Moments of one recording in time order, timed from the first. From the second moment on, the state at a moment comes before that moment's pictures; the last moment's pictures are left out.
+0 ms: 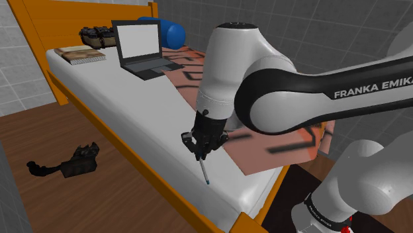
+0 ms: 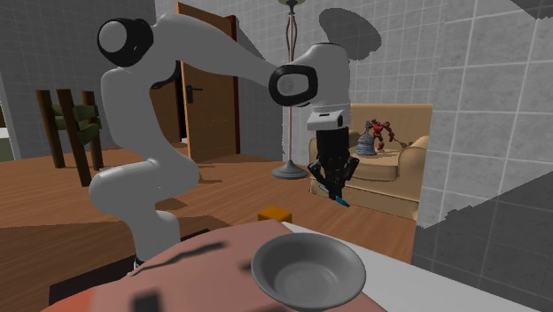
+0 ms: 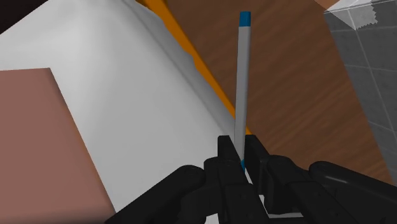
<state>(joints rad) 0.15 -0.41 0.59 -2.34 0.26 2.08 1.00</state>
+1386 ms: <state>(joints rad) 0.08 -0.48 0.38 -2.26 0.21 1.90 0.77</state>
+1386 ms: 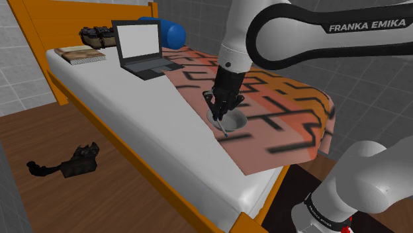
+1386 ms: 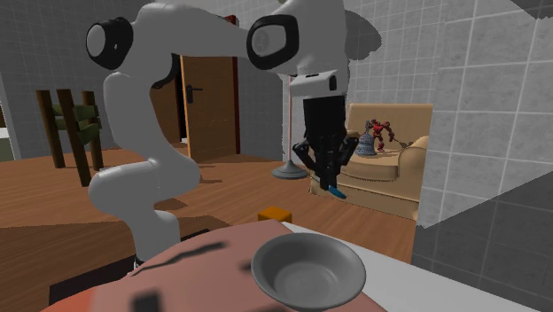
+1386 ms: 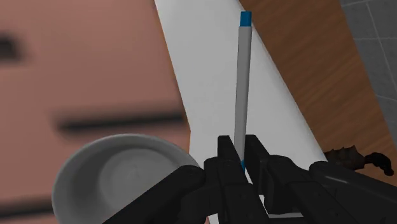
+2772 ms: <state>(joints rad) -0.03 -0.37 0.19 -2.30 0.13 2.01 0.51</state>
